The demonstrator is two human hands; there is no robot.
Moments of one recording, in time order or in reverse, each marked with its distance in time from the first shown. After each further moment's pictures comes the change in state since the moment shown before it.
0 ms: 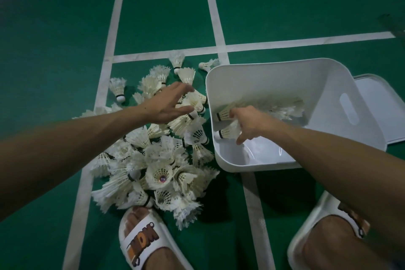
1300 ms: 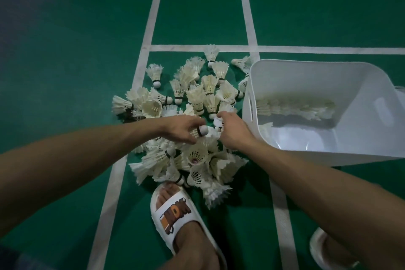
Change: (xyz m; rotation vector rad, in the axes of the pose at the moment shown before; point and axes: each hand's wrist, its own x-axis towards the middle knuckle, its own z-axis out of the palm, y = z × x) left_hand -0.101 -0.026 0.012 -0.143 -0.442 -0.104; right_hand -0.012 -0.143 0.072 0.216 0.270 0.030
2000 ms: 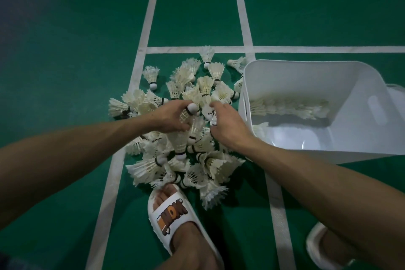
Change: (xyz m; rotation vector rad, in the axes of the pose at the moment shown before) left_hand 0.006 -0.014 -0.009 -0.051 0.407 -0.018; right_hand -0.011 -0.010 -0.017 0.032 0.140 -0.178
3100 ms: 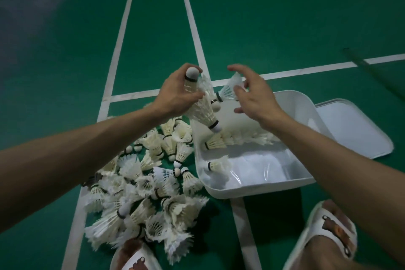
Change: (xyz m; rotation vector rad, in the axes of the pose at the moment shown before) left_hand 0.090 0.182 -0.058 -0.354 0.451 0.171; right_hand 0.013 0.086 -0.190 0.525 0.396 0.056
